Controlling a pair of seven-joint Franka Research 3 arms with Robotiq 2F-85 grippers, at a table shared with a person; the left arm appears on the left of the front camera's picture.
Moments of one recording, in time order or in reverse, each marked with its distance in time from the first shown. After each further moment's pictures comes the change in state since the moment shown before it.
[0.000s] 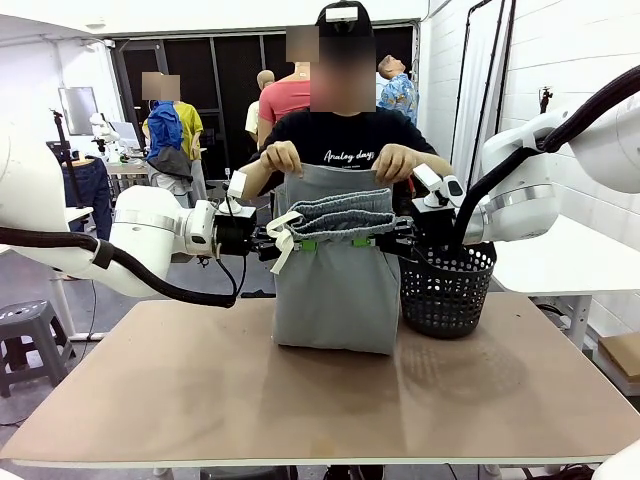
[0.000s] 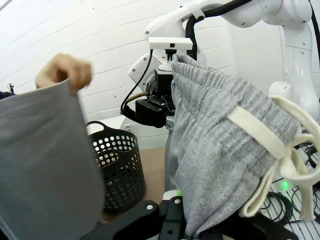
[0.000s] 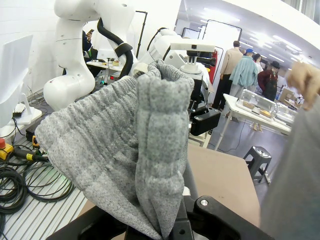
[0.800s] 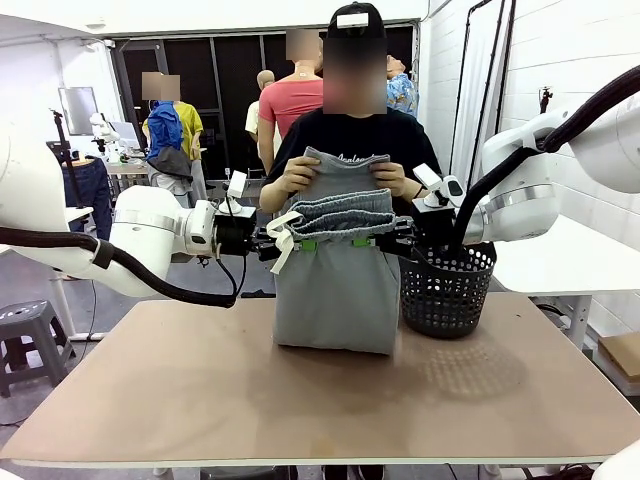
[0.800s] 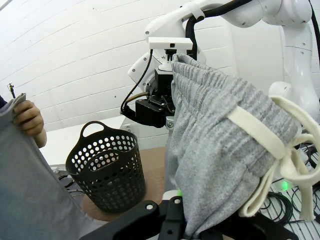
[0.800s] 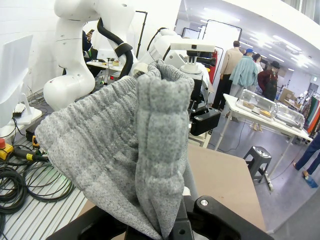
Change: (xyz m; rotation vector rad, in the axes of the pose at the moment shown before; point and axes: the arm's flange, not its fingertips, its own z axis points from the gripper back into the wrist) left arm 0.000 0.000 0.000 0.000 0.000 0.000; right arm 0.000 0.000 0.000 0.000 0.000 0.000
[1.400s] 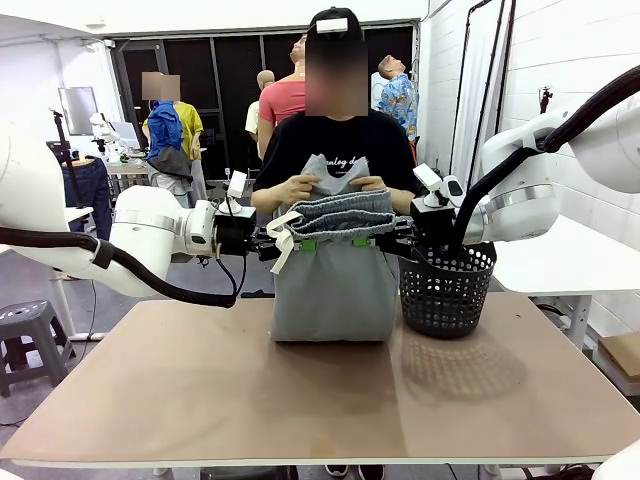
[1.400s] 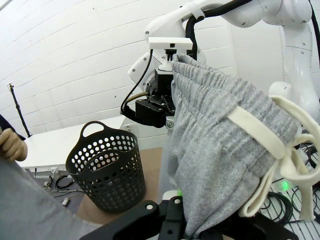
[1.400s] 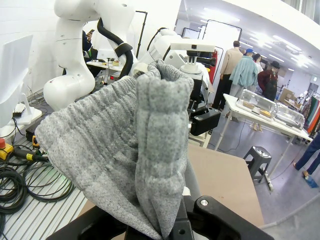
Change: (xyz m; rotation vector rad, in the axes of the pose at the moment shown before) left arm 0.000 0.000 0.000 0.000 0.000 0.000; right arm 0.000 0.000 0.000 0.000 0.000 0.000
